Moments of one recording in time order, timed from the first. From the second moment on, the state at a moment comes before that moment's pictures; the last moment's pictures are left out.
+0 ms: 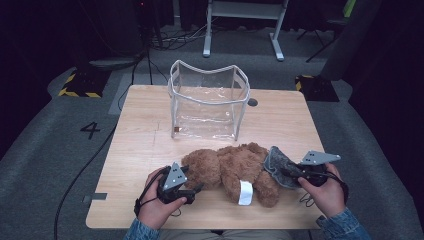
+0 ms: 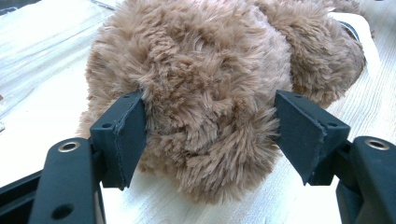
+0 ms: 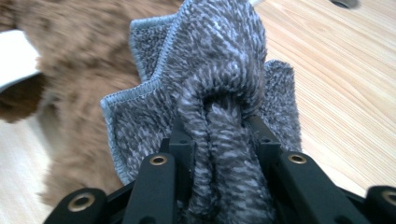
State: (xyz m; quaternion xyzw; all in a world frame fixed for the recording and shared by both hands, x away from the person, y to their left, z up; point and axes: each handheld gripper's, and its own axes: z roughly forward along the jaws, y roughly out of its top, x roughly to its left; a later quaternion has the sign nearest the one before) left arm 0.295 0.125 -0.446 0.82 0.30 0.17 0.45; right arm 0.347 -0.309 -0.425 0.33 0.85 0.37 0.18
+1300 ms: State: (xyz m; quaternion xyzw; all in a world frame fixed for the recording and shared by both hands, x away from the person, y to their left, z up) left arm 0.285 0.132 -0.447 0.83 0.30 0.16 0.44; right arm 0.294 -0.307 -0.431 0.31 0.85 0.39 0.19
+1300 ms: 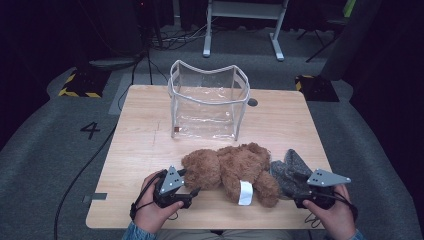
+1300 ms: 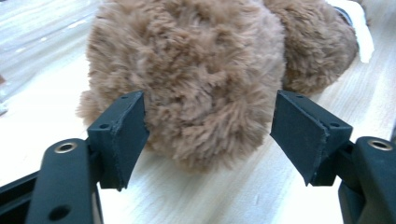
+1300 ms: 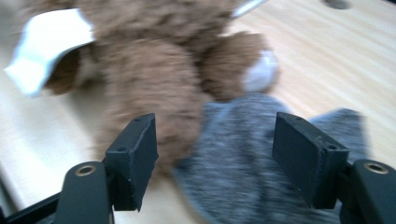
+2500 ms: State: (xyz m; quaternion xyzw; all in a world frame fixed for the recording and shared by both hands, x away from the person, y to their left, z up) left arm 0.296 0.131 -0.455 0.85 0.32 0.17 0.38; right arm 0.307 -0.253 -0.460 0.26 0.88 0.38 0.12
